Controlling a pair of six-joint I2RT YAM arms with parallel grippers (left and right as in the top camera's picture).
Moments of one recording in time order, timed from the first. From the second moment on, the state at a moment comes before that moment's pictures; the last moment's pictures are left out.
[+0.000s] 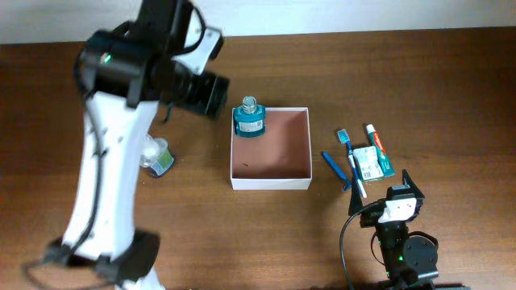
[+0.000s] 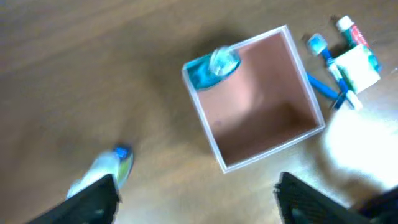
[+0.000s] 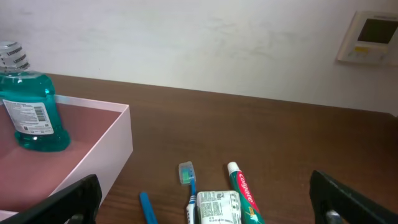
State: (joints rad) left arm -0.32 1.88 2.45 -1.68 0.09 0.06; right arm 0.14 0.01 0.01 -0.07 0.08 -0.09
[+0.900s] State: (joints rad) left arm 0.01 1.40 1.41 -1.31 -0.06 -0.06; right arm 0.14 0.01 0.01 -0.07 0.08 -0.09
